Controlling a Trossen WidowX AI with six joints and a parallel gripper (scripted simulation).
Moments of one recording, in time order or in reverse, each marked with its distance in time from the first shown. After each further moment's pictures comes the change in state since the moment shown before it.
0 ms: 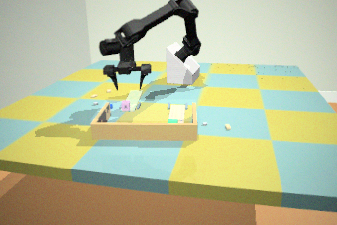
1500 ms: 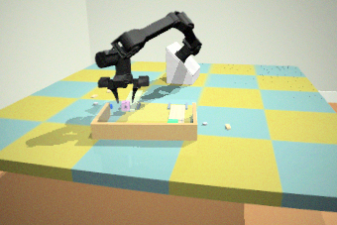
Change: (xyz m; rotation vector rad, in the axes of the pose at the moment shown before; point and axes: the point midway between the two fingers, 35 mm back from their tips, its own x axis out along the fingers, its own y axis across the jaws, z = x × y) arm 0.025 -0.006 0.086 -0.005 -0.006 -0.001
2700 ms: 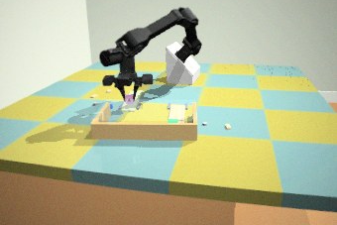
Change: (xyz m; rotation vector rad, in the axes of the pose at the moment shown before) arm -0.001 0.014 -0.021 0.005 0.002 0.008
